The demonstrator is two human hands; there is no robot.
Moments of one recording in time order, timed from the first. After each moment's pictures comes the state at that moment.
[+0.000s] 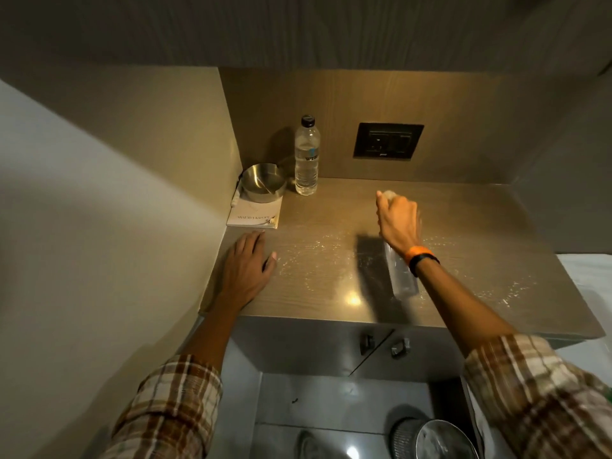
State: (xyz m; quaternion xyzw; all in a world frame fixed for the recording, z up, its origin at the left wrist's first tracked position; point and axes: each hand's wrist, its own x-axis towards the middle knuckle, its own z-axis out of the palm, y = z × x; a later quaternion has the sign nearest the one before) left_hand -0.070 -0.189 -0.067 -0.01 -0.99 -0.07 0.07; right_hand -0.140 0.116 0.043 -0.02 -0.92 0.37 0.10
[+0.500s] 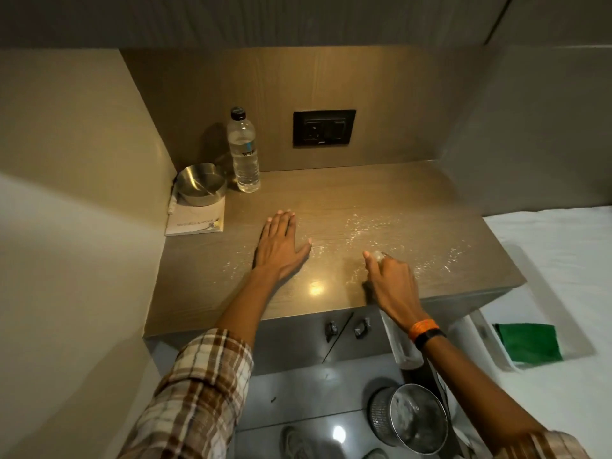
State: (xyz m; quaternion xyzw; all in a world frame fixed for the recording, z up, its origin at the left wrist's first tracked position) left_hand -0.127 -0.037 -0.070 -0.12 -0.99 -0.11 -0.01; right_hand -0.019 0.190 -0.027 -0.09 -0.95 0.30 0.06
